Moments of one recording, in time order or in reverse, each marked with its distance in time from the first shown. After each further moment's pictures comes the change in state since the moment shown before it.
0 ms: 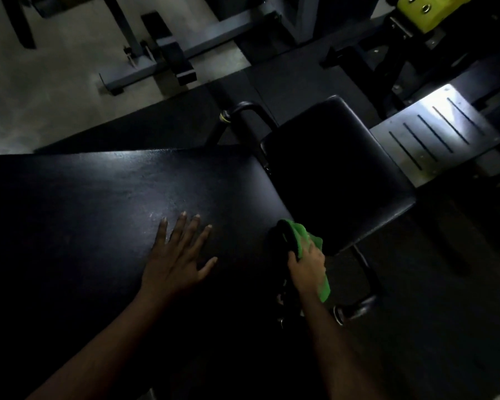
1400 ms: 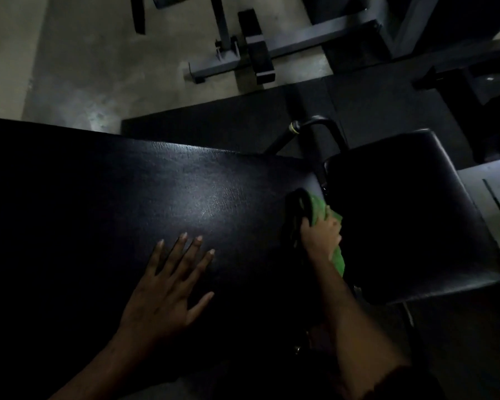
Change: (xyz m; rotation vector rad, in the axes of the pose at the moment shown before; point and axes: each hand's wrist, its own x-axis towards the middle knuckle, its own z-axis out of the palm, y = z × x) left_hand -0.074 -0.020 -0.023 0.047 -0.076 -0.145; right_hand 0.073 -0.120 0.030 -0.170 -0.130 -0.248
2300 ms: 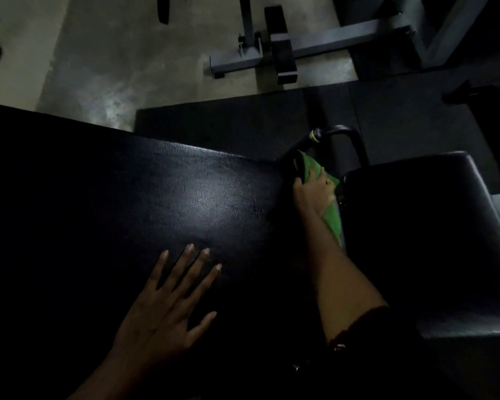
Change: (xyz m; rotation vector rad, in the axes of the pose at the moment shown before) left_hand 0.000 0.003 -0.001 0.018 0.089 -0.009; right_hand 0.074 -0.100 0.012 -0.019 0.044 -0.180
